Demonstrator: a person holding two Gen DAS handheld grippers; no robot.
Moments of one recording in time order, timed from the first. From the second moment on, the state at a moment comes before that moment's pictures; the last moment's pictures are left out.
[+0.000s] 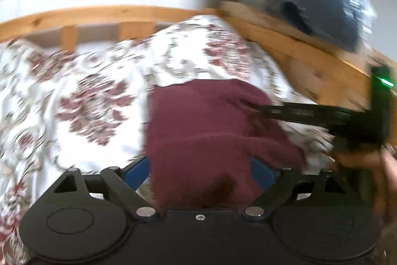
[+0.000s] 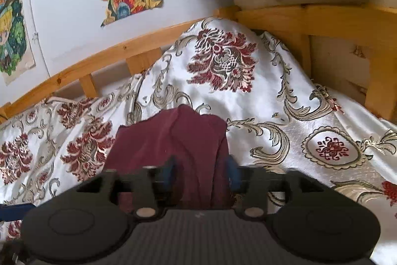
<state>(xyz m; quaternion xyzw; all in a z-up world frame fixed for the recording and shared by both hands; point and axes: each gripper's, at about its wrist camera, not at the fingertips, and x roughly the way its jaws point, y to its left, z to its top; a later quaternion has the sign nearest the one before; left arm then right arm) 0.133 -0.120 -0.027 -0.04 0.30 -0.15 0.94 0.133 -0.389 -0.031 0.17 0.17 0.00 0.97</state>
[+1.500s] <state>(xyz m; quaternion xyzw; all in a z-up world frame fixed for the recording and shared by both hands) 0.164 -0.092 -0.081 -0.14 0.43 -0.09 0.89 0.208 -0.421 -0.055 0.27 0.16 0.07 0.95</state>
